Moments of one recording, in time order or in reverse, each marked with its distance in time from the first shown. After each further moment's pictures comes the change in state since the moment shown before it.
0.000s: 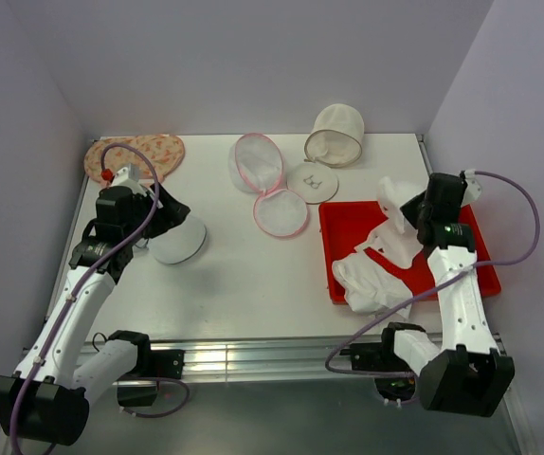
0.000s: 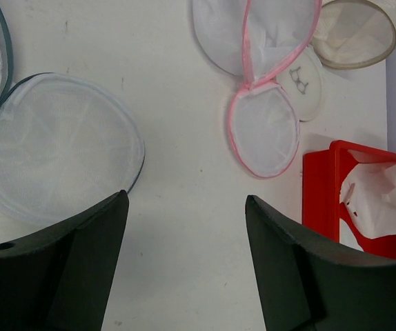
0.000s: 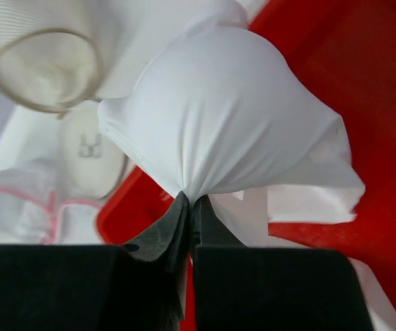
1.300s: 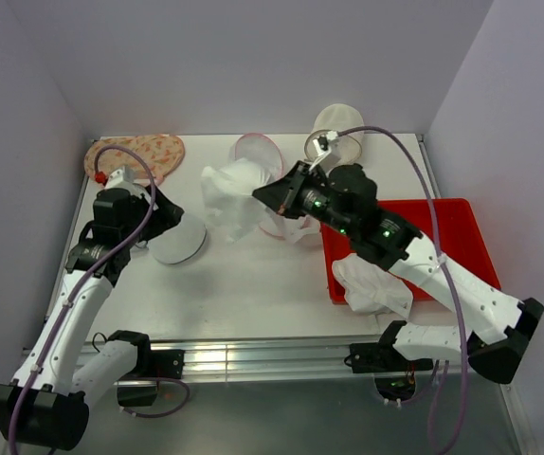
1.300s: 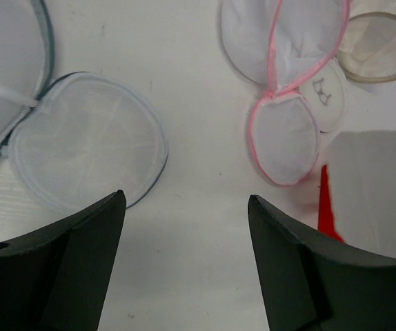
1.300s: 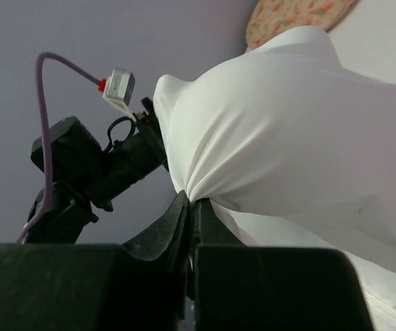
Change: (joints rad) left arm -0.002 -0.025 0.002 -0.046 -0.066 0.003; right arm 0.960 0.084 0.340 0.270 -0.207 0.129
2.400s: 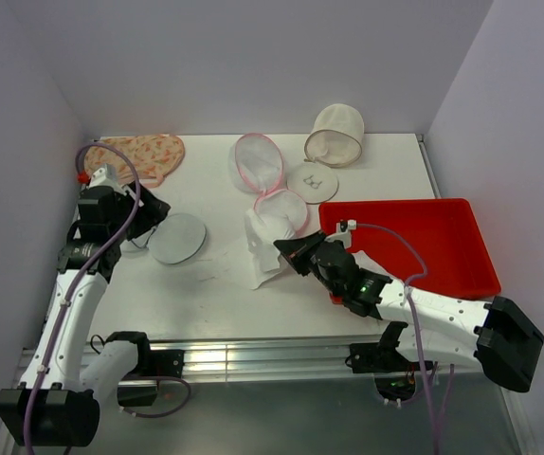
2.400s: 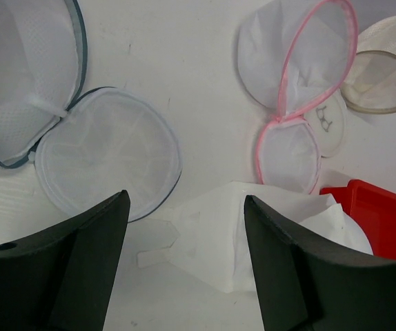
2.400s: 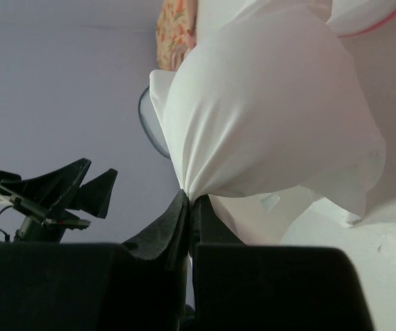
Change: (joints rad) left arm 0.133 0.001 0.035 -0.035 0.040 -0.002; right arm 0.130 -0.087 -0.773 0.503 0.402 0.636
